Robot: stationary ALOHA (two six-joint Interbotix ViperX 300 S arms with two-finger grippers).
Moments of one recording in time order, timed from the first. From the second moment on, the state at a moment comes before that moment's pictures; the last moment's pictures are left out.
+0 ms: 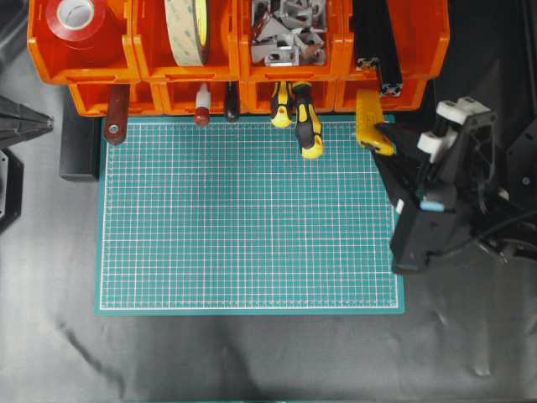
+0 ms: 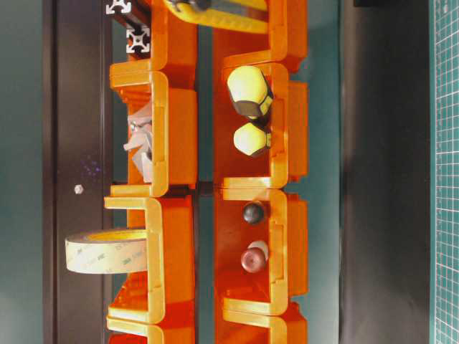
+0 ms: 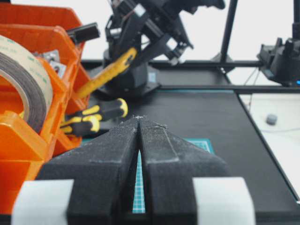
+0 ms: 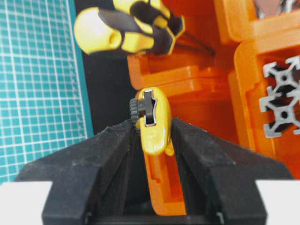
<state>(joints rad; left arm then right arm) -0.03 -1.09 1.04 0.03 0.04 -0.06 0.57 -0.30 0.67 -1.08 1.23 0.85</state>
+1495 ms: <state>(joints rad) -0.04 -1.20 1.01 0.03 0.19 -0.13 0.39 0.00 0.45 -1.24 0.40 0.73</state>
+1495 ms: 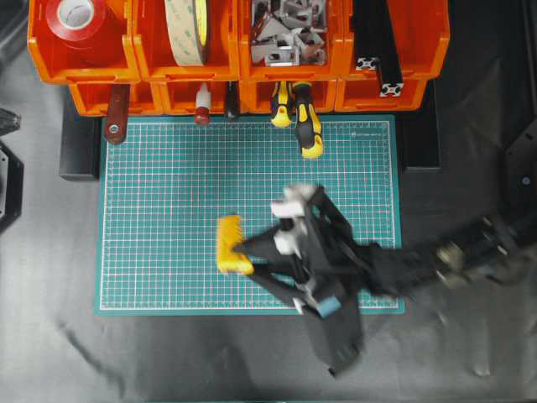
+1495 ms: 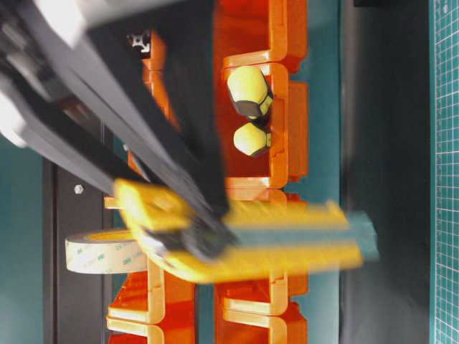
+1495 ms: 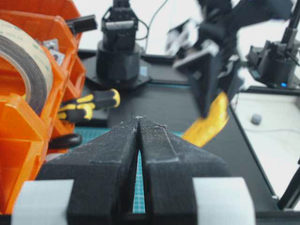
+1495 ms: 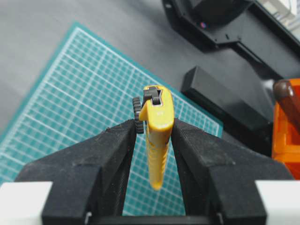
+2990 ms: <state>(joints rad) -0.02 -1.18 1.01 0.03 0.16 -0.14 0.20 0.13 0.61 -1.27 0.14 0.74</state>
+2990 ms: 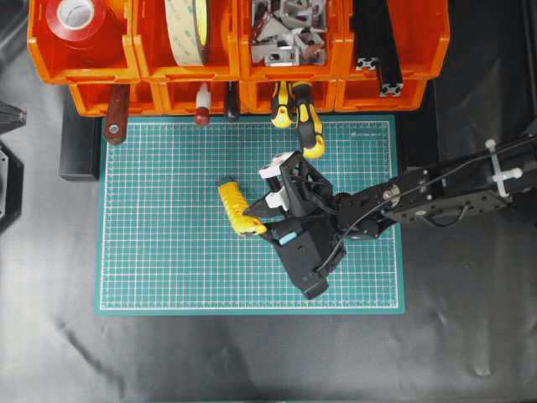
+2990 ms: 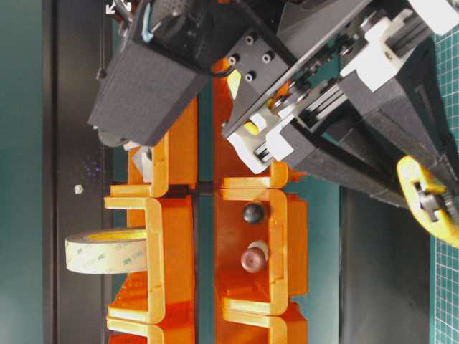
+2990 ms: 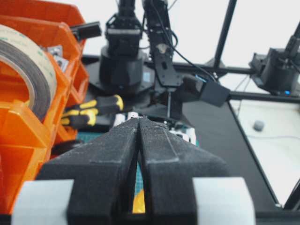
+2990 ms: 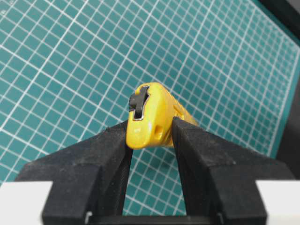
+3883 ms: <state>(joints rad) -0.02 -1.20 1.01 0.03 0.23 -0.18 0.27 0.09 0.74 -1.08 0.11 0.75</state>
